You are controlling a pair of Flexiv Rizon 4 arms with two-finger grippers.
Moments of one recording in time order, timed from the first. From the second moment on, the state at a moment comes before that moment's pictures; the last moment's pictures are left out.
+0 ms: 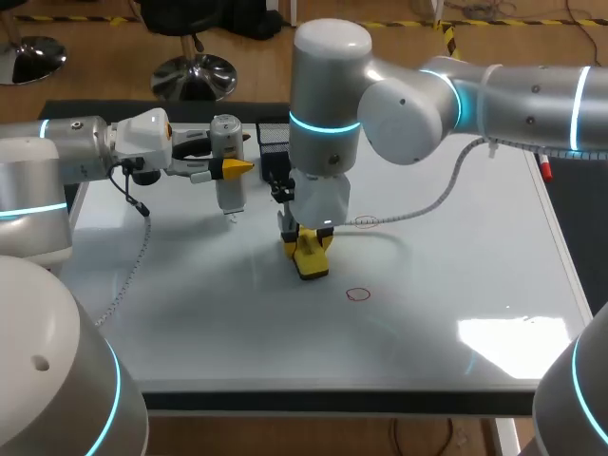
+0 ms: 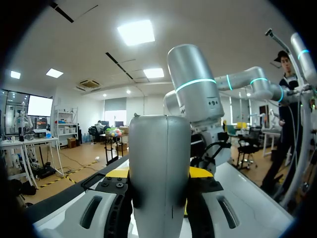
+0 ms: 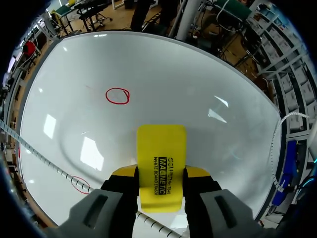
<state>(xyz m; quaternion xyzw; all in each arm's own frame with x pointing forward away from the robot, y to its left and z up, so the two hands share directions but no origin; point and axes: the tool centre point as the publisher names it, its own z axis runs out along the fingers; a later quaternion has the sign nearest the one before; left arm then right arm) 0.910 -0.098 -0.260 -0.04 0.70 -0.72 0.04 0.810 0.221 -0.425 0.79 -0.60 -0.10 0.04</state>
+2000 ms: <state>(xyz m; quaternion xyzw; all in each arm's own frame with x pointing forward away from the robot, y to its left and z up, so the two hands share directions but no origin) 0.911 -0.098 -0.260 -0.04 0.70 -0.72 0.04 0.834 0.222 -0.403 0.78 -0.62 -0.07 -0.01</state>
